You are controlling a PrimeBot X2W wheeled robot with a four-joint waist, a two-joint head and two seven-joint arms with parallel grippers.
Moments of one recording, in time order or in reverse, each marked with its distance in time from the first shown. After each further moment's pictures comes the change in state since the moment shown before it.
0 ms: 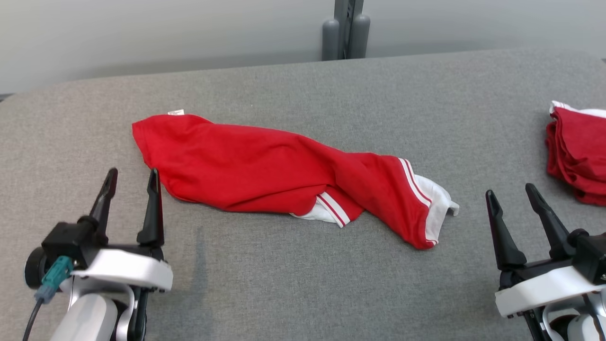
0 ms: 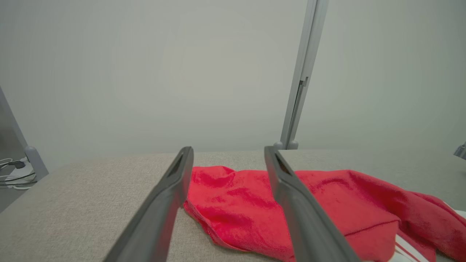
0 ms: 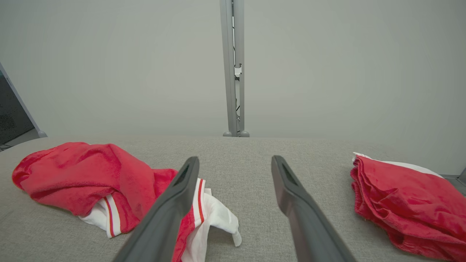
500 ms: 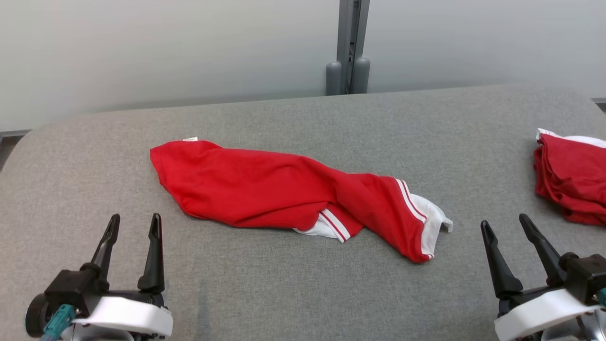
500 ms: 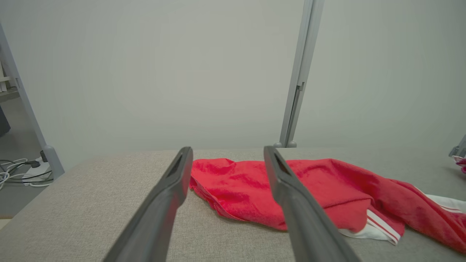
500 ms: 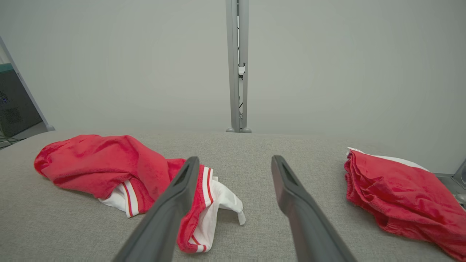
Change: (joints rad) left arm 0.185 0.013 0.017 -0.096 0.008 0.020 -0.004; right arm 0.086 -0.004 0.007 -0.012 -0.009 0.000 0.044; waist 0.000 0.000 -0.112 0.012
